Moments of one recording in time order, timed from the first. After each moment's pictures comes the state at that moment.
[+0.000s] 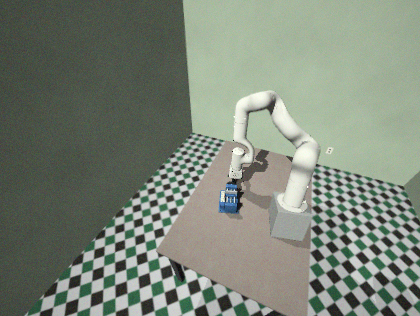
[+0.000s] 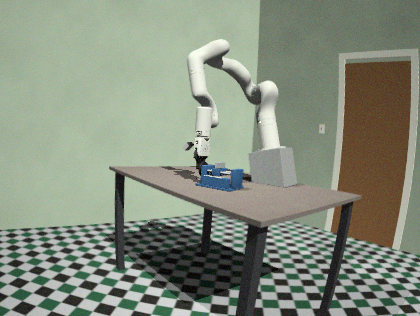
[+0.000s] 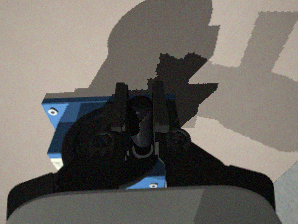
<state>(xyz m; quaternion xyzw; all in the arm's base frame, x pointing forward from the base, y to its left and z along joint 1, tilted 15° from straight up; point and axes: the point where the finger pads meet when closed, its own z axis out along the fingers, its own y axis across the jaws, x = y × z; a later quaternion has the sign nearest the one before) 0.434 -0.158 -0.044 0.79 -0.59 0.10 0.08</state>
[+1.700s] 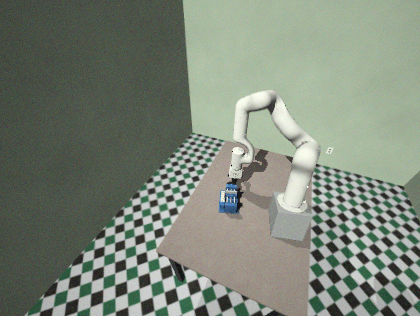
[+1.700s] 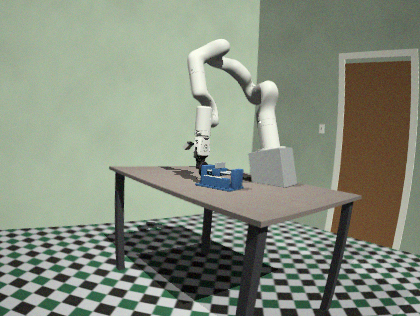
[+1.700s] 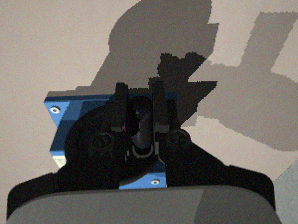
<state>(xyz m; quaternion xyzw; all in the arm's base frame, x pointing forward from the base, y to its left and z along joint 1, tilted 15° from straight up) 0.436 -0.156 -0.041 0.79 -0.59 0.10 0.08</state>
